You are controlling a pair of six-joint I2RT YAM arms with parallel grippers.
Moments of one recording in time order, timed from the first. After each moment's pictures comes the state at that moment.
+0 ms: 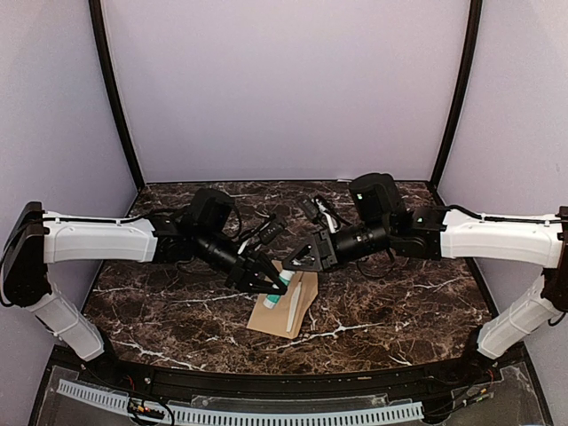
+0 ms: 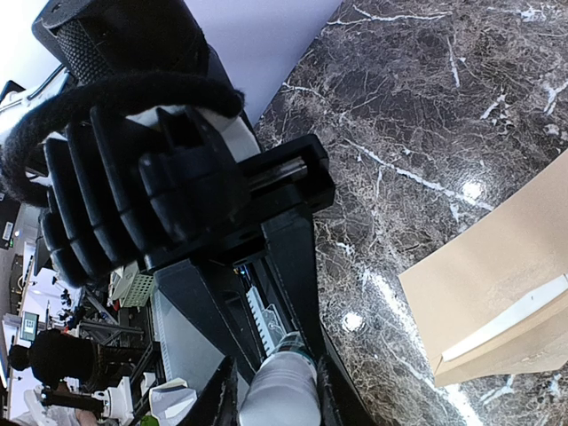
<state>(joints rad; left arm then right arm) -0.83 1.55 1.00 -0.10 0.97 -0.11 0.96 1.43 1.05 -0.15 -0.60 0.66</state>
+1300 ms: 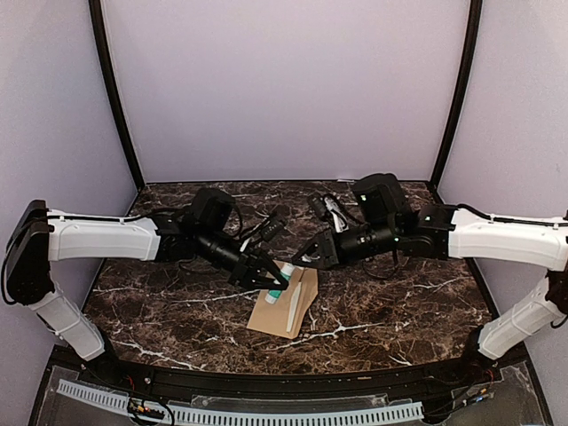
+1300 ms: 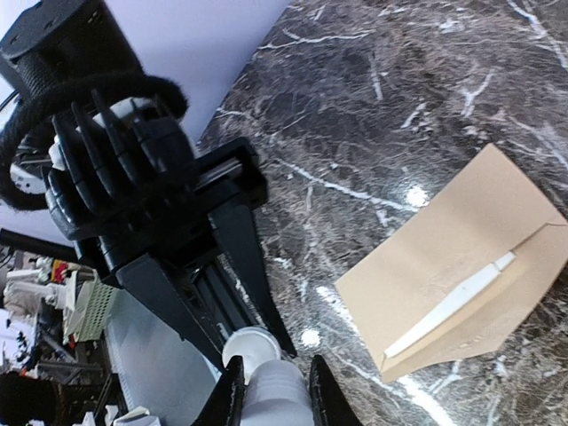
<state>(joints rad) -0.82 1.57 1.01 -0.09 0.94 -0.11 0.96 1.40 1.05 -0.23 -0.45 0.63</state>
